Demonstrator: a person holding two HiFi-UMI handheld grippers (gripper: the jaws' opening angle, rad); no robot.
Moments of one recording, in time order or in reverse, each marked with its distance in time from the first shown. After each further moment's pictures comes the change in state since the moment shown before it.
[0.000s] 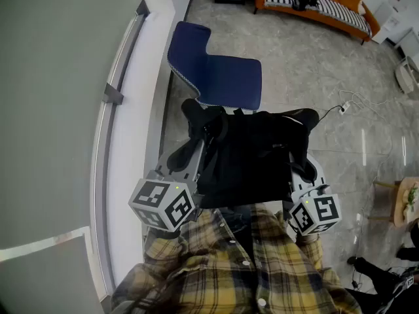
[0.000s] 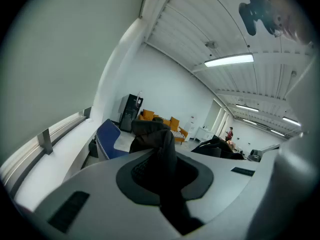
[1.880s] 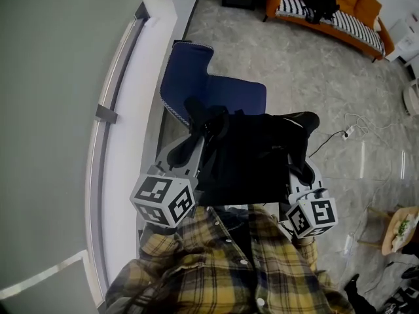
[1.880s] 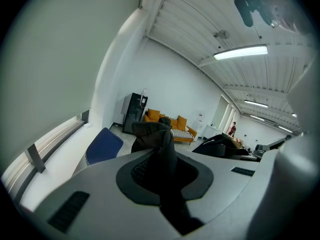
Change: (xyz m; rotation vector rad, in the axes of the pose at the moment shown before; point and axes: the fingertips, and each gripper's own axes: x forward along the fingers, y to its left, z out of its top) left arm 0.181 0.078 0.089 0.022 0.032 0.058; right arm 0.188 -0.089 0.056 0.016 0.033 0.004
